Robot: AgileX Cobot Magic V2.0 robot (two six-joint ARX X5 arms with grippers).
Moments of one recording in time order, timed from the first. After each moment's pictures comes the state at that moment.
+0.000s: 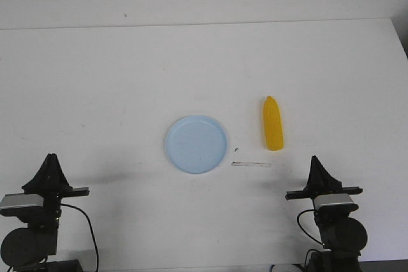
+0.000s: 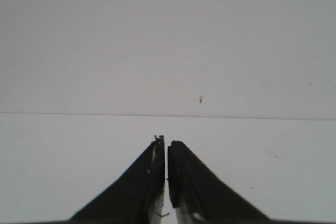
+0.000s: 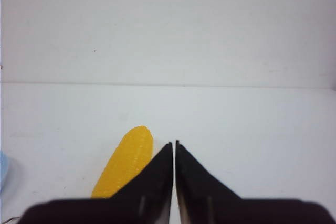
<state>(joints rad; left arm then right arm) 0.07 0.16 0.29 0.16 0.00 -0.01 0.02 0.00 0.01 0.06 -0.03 0.02</state>
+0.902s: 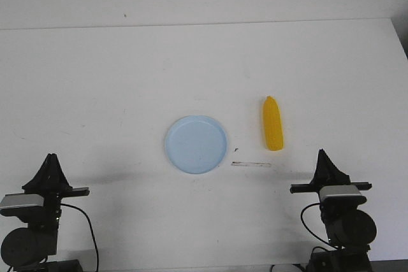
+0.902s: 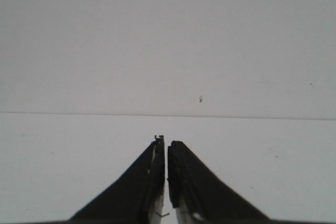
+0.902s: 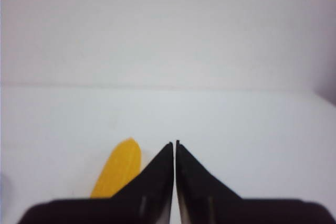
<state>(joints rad) 0.07 0.16 0.29 0.16 0.00 -0.01 0.07 0.20 0.23 -0.03 0.06 -0.01</state>
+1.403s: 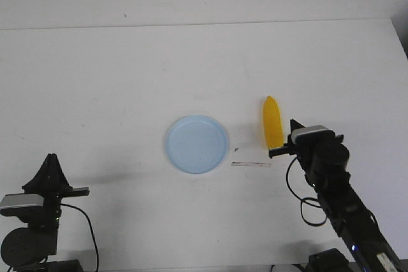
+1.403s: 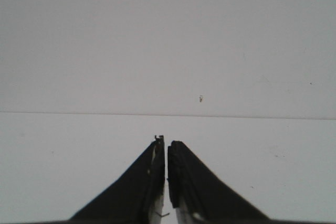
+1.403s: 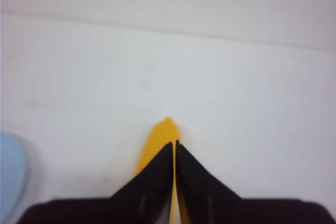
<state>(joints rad) 0.07 0.16 0.29 0.16 0.00 -0.01 0.21 0.92 0.64 -0.04 0.06 0.00</state>
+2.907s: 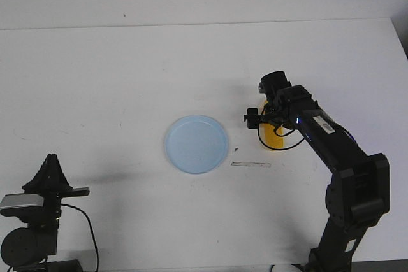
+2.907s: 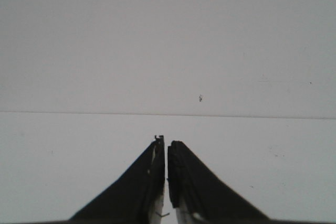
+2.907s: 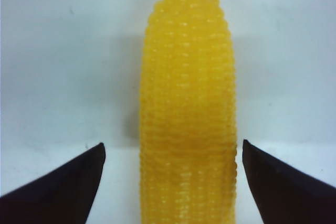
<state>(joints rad) 0.07 0.16 0.29 0.16 0.00 -0.01 0.21 1.86 1.47 -0.89 0.05 0.30</state>
